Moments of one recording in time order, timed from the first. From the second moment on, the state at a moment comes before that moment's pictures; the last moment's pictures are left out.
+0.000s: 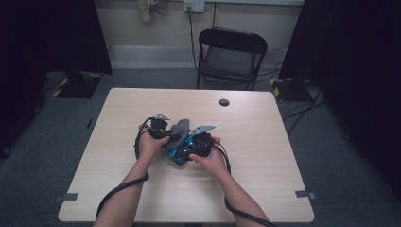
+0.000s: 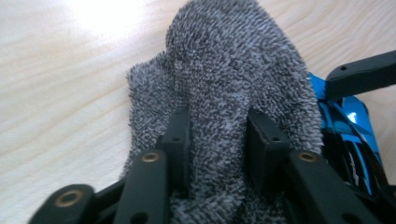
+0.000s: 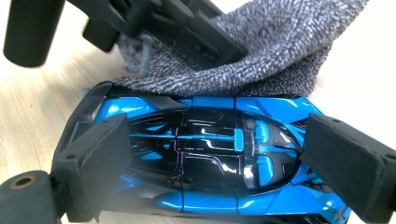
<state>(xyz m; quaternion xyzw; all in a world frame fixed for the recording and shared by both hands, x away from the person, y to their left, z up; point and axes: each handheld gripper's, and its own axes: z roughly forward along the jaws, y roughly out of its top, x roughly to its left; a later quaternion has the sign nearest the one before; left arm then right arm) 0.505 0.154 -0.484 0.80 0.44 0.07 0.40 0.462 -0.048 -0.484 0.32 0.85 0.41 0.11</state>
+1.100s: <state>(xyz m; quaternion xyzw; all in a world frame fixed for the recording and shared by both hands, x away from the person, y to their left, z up) 0.469 0.197 -0.473 0.83 0.42 0.04 0.35 0.462 -0.048 -0.484 0.32 0.85 0.41 0.11</state>
